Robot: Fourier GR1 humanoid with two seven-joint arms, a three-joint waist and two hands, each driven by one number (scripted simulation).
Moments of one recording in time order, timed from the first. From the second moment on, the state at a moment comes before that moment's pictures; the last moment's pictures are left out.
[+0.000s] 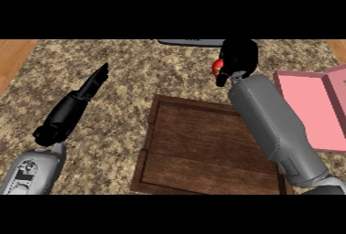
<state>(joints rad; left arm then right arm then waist) -0.27 0.28 -0.07 -1.53 -0.08 -0.19 -0.07 -0.95 -0.15 0.19 -0.81 1.08 -0.04 0.66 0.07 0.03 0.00</state>
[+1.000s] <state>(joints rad) -0.25 0.28 -0.04 -1.54 -0.10 -0.18 -0.05 -1.21 -0.34 -0.03 -0.55 1.23 -0.42 0.95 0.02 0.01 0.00</state>
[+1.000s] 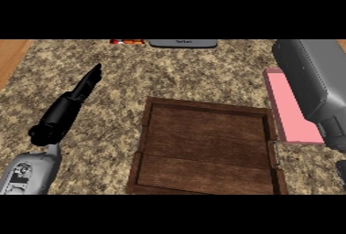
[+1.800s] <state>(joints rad) -0.21 0.26 -0.03 -1.55 -0.12 -0.18 -0.06 -1.06 -0.52 -0.21 -0.44 1.02 -0.12 0.75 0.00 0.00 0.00</state>
